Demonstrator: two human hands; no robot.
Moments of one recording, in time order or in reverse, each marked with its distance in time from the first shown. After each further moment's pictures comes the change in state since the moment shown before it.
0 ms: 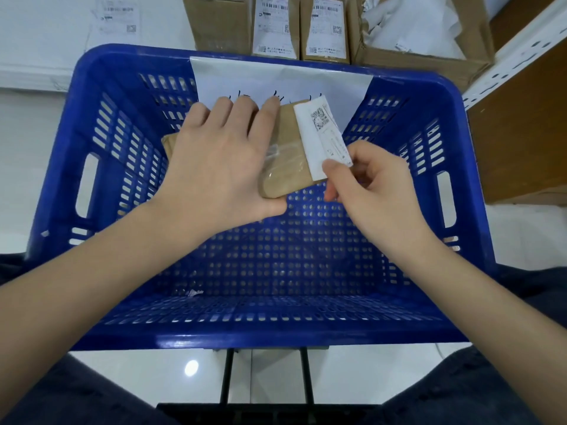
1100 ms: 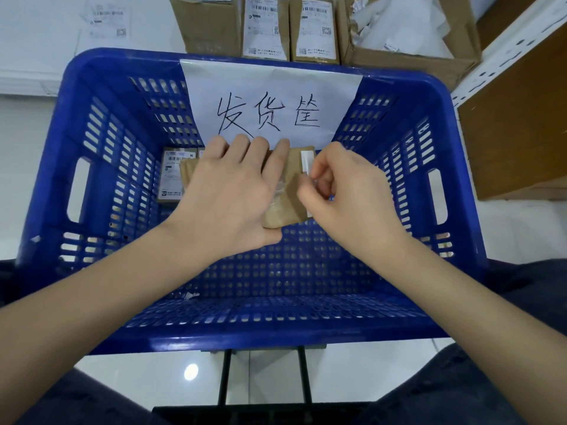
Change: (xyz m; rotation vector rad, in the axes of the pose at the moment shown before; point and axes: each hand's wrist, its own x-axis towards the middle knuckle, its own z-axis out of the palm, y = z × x) left_hand -0.013 0.018 0.012 0.121 -0.138 0.161; right_hand 0.001 0.012 0.010 -0.507 0.070 -0.336
